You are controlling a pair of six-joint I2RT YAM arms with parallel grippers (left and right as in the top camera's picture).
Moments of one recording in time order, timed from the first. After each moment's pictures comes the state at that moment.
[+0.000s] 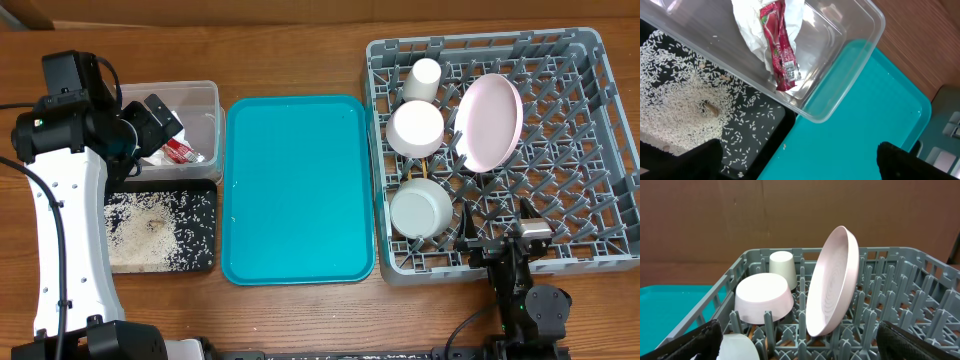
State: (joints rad) left arm 0.24 1.55 1.58 -1.18 0.13 -0.50; right arm 0.02 0.01 0.02 -0.03 -0.05 0.02
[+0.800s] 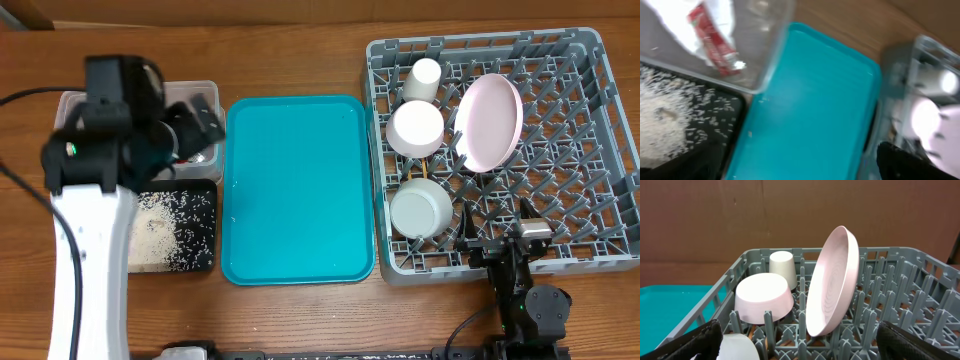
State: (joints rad) left arm -0.02 1.37 1.58 -1.17 0.13 -0.50; right arm 0.02 0.01 0.02 -0.03 -0.05 0.02
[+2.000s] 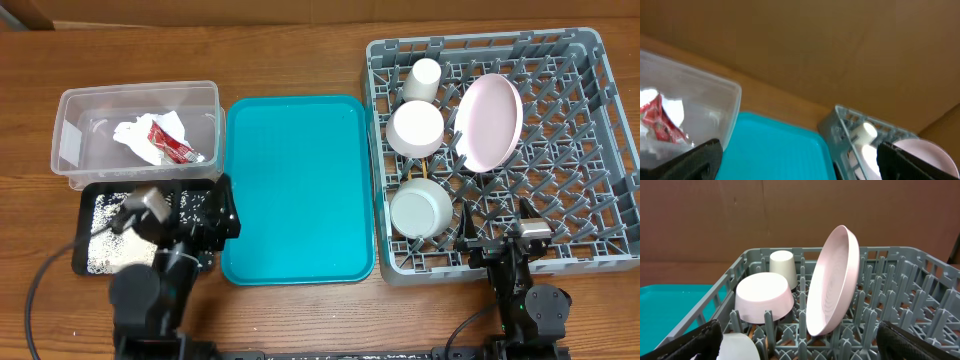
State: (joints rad) left arm -0.02 0.37 0.40 -0.07 0.13 -0.52; right arm 0.02 0.01 0.02 -0.03 -0.05 0.02
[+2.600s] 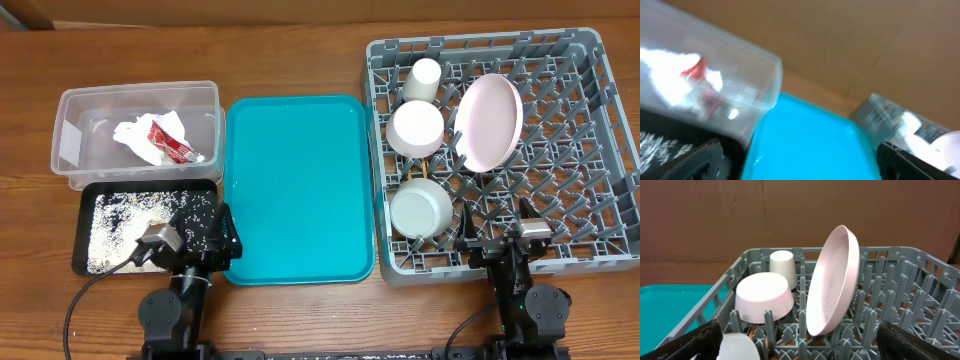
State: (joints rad) left arm 0.04 0.05 0.02 -0.03 0.10 -0.50; right arm 0.02 0.01 0.02 -0.04 -0.05 0.02
